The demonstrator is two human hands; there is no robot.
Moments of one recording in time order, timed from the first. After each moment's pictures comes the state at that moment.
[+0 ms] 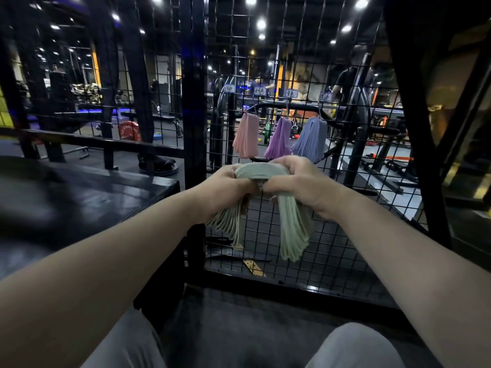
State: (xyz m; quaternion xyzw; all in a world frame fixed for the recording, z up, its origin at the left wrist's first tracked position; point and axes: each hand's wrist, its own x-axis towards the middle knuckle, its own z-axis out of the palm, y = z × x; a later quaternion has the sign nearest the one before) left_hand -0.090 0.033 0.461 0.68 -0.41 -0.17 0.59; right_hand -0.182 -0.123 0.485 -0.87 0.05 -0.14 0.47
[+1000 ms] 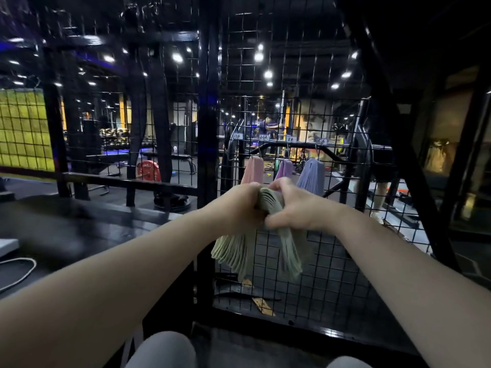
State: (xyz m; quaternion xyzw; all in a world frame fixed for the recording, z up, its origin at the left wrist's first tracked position) left_hand -0.131 0.041 0.521 0.83 -0.46 0.07 0.30; right_hand -0.212 -0.103 0.535 -0.95 0.04 -0.07 0.30
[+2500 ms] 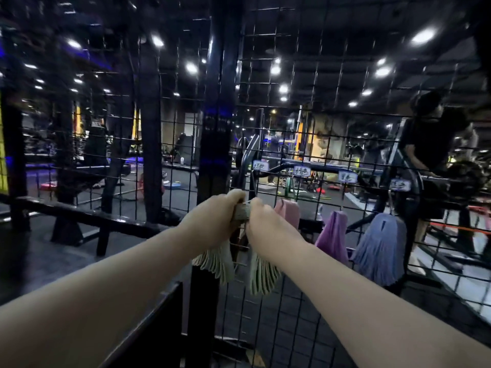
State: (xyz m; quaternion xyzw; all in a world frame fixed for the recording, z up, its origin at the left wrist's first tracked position) left_hand 0.196 -0.026 0.547 0.85 -0.41 0.23 0.24; right_hand 0.122 -0.151 0.542 -0.96 0.01 -0.26 -0.07
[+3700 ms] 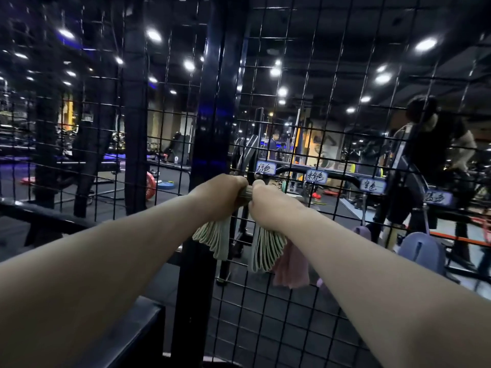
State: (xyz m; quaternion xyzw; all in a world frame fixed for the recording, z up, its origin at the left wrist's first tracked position) left_hand 0.319 -0.080 0.572 0.84 -0.44 0.24 0.20; right_hand 0.225 -0.190 0.585 -0.98 0.09 -0.18 0.04
